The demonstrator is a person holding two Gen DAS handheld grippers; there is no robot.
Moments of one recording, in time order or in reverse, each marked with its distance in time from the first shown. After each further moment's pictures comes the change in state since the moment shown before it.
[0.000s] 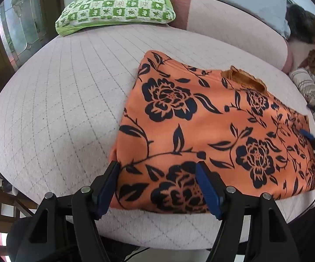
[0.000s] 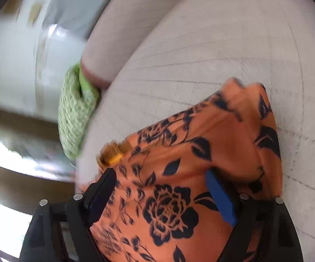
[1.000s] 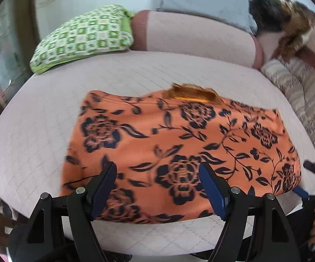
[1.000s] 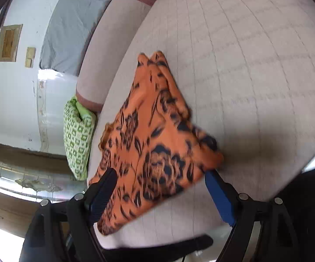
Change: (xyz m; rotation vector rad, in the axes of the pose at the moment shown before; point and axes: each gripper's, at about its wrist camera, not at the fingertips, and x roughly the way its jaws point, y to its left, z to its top) left arm -0.028 -0.101 0.006 0.164 -0.108 -0.047; right arm -0.129 -0.037 -0.162 0.194 -0.191 -0.049
